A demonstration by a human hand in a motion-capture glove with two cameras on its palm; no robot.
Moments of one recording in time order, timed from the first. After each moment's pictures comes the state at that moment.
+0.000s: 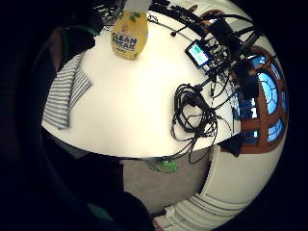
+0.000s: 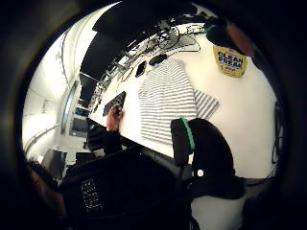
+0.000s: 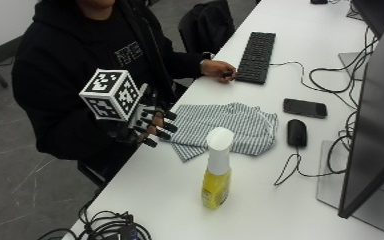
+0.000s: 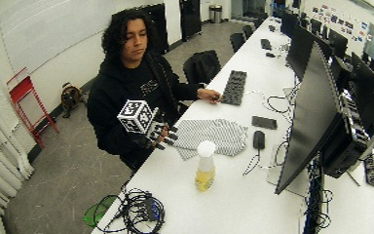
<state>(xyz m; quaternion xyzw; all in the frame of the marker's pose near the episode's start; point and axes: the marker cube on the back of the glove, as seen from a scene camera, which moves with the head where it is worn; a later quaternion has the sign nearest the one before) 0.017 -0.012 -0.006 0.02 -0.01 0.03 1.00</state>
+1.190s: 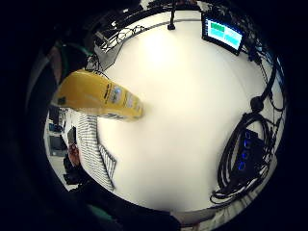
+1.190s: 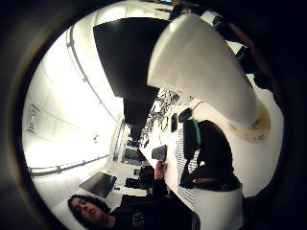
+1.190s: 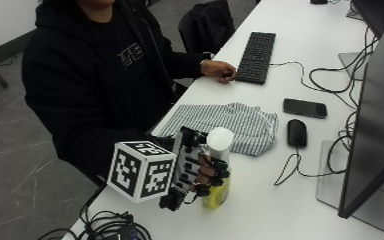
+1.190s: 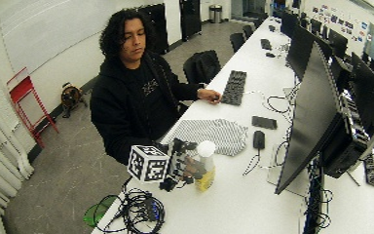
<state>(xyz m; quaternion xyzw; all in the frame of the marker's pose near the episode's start) 0.112 -0.163 0.004 0.13 -0.34 0.15 0.92</state>
